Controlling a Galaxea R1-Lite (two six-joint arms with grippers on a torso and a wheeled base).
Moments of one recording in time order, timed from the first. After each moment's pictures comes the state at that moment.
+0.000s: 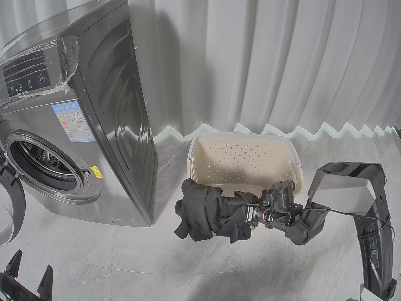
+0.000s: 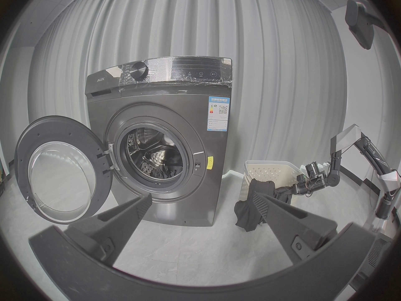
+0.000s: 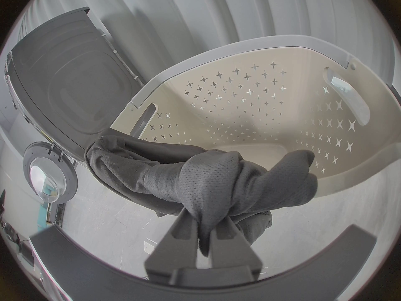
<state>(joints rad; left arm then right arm) 0.00 0.02 -0.02 0.00 0.01 -0.04 0.44 2.49 -0.92 -1.07 0.04 0.35</state>
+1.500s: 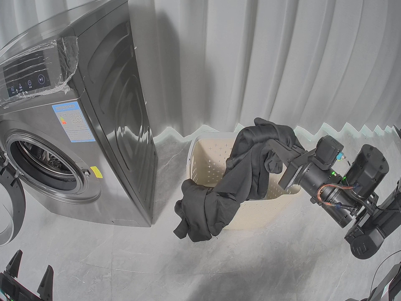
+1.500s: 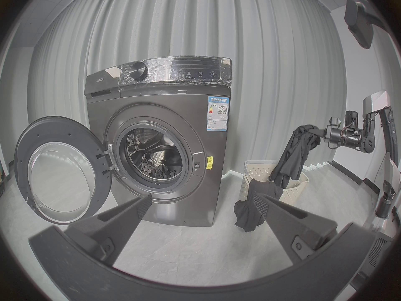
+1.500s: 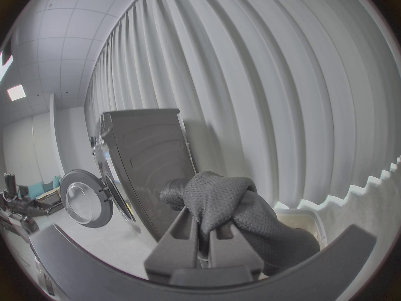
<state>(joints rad) 0.00 0.02 -0.02 0.00 0.00 -0.04 0.61 1.80 -0.47 -1.54 -0.04 0.10</state>
